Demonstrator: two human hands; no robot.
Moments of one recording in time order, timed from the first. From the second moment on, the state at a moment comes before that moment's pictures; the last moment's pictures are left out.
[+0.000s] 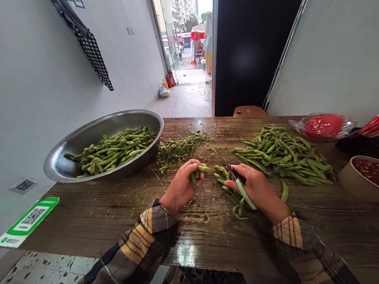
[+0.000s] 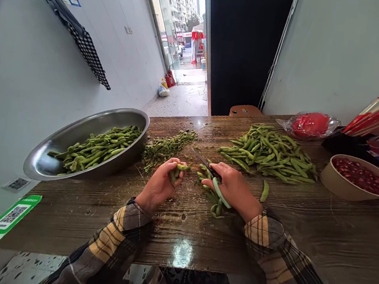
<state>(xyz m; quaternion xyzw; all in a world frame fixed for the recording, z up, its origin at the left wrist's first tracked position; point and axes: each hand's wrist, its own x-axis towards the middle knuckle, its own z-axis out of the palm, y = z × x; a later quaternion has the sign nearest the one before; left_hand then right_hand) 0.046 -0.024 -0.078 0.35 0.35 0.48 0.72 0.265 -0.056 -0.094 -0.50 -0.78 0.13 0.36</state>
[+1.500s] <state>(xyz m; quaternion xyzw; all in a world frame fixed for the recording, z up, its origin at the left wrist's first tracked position) 0.048 -0.023 -0.084 0.57 0.41 0.40 0.59 0.269 -0.057 -0.091 -0.49 -0.78 0.17 0.35</state>
